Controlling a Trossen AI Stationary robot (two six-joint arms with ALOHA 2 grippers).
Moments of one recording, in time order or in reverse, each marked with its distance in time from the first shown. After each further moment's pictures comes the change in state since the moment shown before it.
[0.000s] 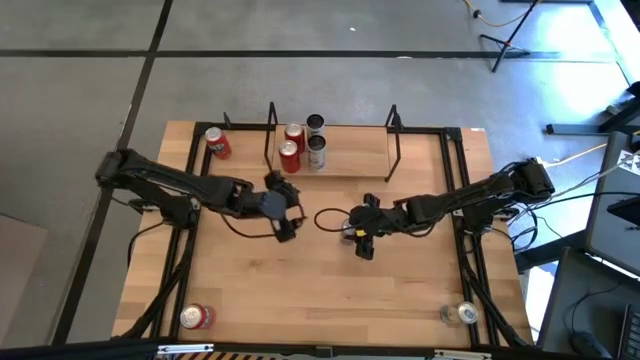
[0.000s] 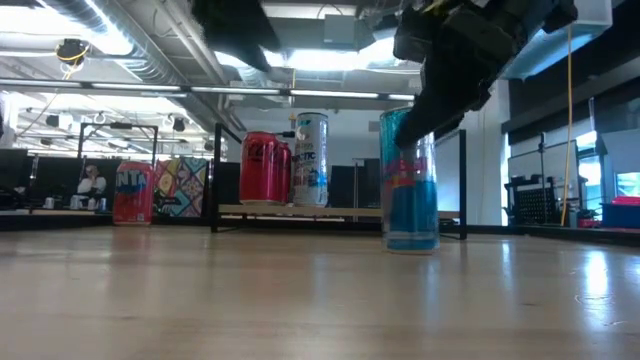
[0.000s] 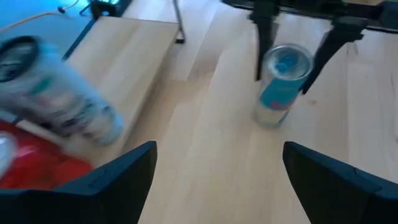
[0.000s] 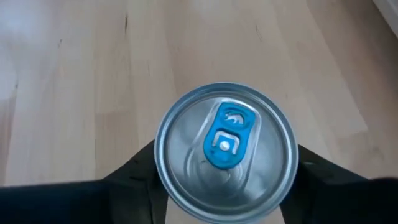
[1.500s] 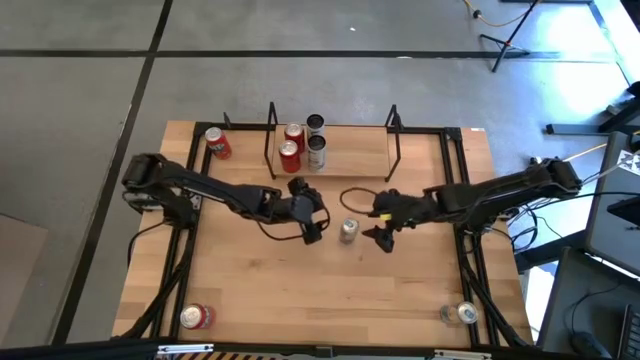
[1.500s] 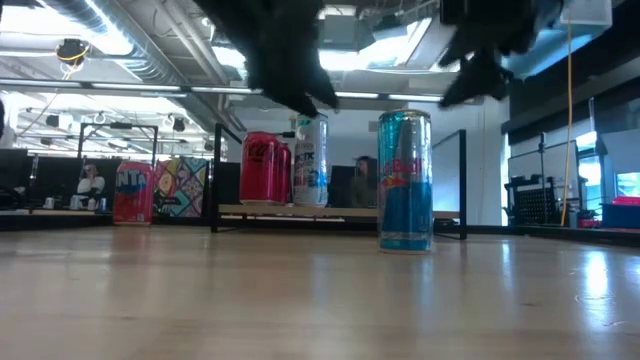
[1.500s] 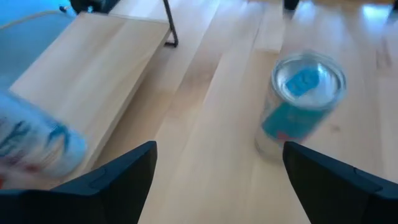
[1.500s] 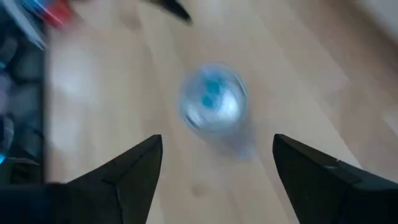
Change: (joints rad) left arm 0.045 0.250 0.001 0.276 0.009 0.019; right arm 0.008 -0.294 -0.042 -0.168 -0.057 0.284
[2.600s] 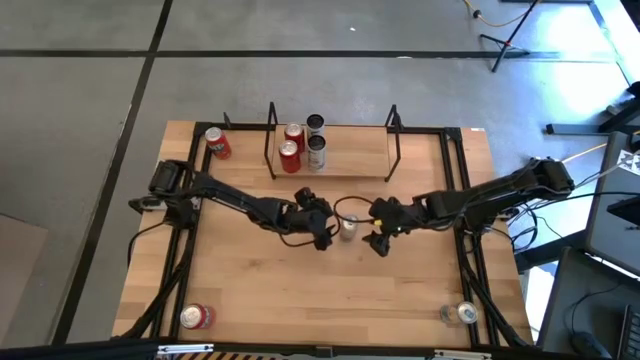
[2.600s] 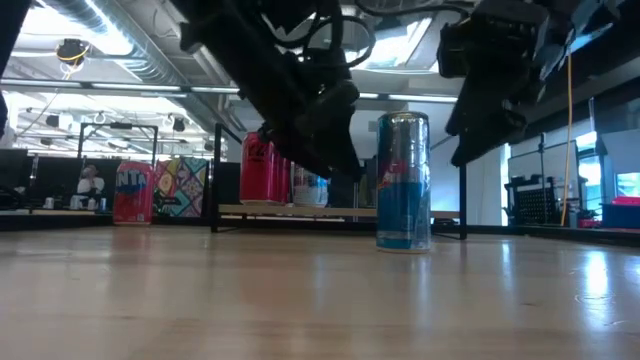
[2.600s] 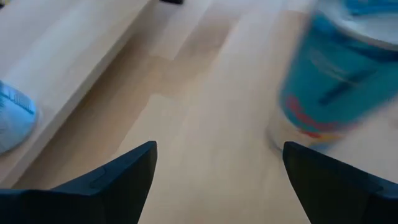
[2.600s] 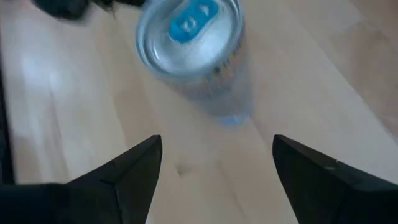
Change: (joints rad) left arm 0.005 0.231 -0.001 0.144 -0.067 -0.103; right arm 0.006 0.098 -0.092 0.064 -0.022 0.109
